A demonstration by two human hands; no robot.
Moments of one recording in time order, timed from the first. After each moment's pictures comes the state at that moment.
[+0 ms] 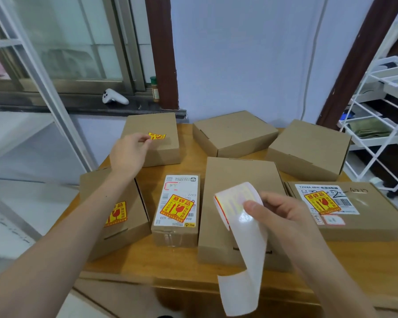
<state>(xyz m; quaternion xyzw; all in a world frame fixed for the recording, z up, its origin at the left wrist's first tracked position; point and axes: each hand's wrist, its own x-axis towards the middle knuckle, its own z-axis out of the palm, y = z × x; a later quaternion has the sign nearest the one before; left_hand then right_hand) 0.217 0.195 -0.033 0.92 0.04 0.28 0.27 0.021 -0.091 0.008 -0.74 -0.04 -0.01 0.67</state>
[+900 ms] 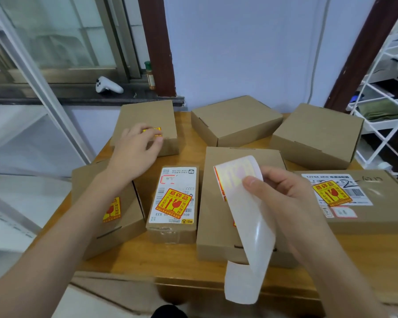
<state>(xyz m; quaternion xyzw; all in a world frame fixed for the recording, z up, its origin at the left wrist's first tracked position) 0.195 0.177 -0.023 0.97 -0.07 0.18 0.18 0.043 -0.088 0.011 -0.70 -0.05 -0.04 0.71</state>
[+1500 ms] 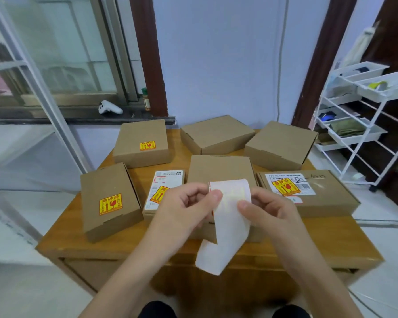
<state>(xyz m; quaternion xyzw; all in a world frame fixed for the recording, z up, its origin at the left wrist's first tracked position) -0.021 0.054 0.032 0.76 -0.14 0.00 0.63 -0.042 -0.116 0.026 -0.70 -0.11 -0.03 0.71</state>
